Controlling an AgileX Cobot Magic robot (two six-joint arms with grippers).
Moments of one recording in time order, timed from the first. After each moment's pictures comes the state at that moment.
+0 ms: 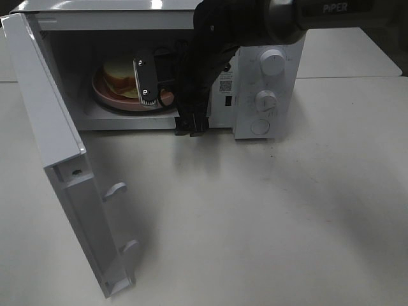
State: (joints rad) left arm 0.03 0.00 -0.50 -0.08 1.04 0.07; right arm 0.62 2.23 -1.75 -0.04 0.53 -1.18
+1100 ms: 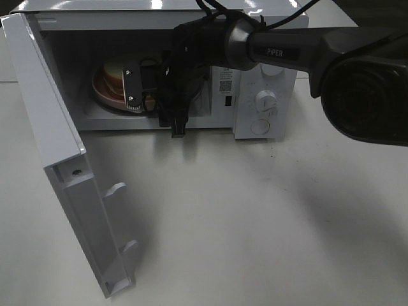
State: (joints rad) left arm 0.03 0.00 -0.50 -0.08 1.04 0.07; right arm 0.62 2.50 -2.10 -0.04 0.60 -1.15
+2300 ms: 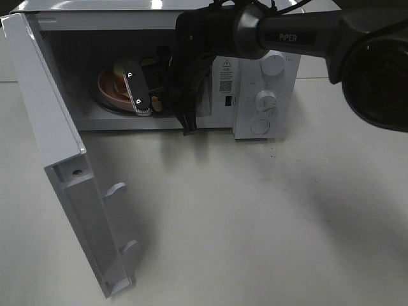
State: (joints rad) left arm 0.03 0.00 -0.50 -0.08 1.04 0.07; right arm 0.61 2.42 -2.01 -0.01 0.62 -1.35
